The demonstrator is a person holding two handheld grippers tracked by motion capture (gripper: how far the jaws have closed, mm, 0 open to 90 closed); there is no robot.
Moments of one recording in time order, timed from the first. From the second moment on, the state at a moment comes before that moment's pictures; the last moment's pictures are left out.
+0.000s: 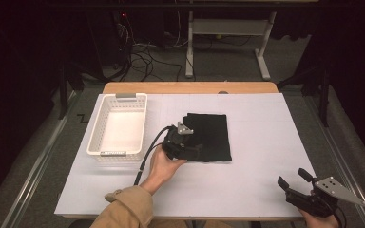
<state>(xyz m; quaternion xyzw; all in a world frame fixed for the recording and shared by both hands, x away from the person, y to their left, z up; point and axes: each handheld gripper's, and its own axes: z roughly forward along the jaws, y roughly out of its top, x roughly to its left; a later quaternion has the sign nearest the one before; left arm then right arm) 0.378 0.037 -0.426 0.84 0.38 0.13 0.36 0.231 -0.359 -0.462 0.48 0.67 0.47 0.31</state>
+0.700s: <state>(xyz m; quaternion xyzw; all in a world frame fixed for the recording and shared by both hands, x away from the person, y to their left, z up) 0.421 0.025 -0.419 0.85 0.42 0.09 0.31 0.231 -0.358 -0.462 0.48 0.67 0.47 0.31</state>
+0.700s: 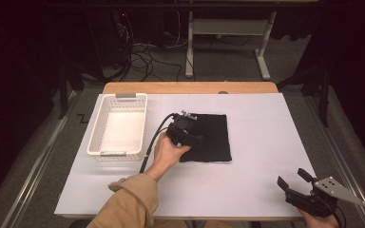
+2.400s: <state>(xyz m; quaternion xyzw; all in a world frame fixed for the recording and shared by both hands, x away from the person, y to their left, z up) 0.444 -0.001 -0.450 0.87 0.42 0.03 0.26 0.231 -0.356 -0.461 0.47 0.68 0.48 0.30</state>
